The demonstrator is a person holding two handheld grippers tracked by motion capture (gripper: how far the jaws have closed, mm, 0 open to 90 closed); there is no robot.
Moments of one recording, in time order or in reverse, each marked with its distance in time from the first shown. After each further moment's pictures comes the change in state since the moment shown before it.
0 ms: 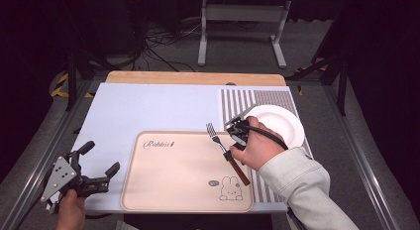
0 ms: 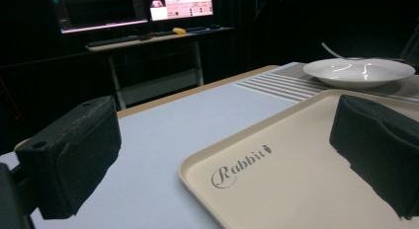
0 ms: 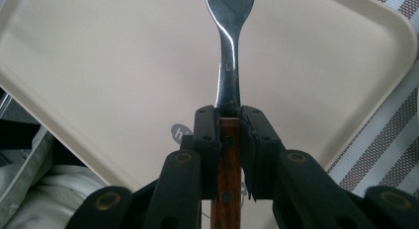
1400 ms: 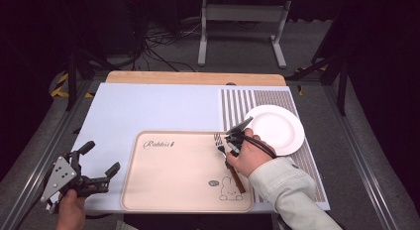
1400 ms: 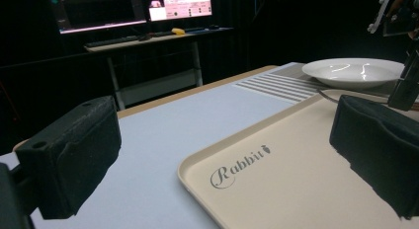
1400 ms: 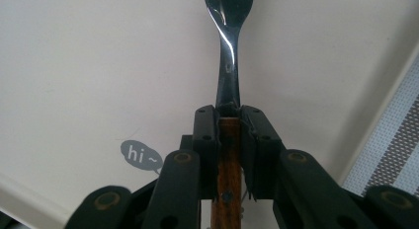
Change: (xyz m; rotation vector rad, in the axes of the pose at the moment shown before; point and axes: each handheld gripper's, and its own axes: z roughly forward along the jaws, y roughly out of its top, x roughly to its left) left arm 0.000 0.000 0.000 0.001 -0.005 0.004; right arm -0.017 -0.011 0.059 0.082 -0.081 0.209
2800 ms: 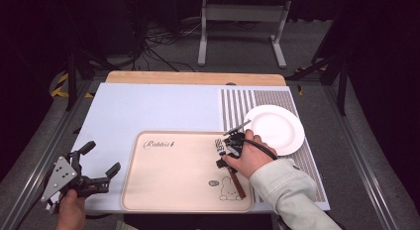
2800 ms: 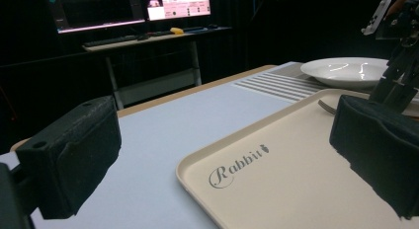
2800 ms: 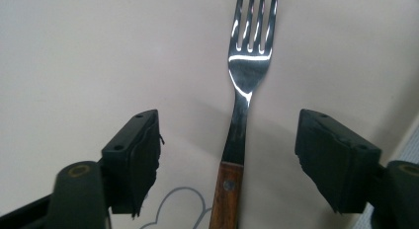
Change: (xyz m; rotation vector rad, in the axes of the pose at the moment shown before) left arm 0.000 0.000 0.001 -0.002 -0.004 -0.003; right arm -0.002 -0.001 0.010 -0.142 0.015 -0.153
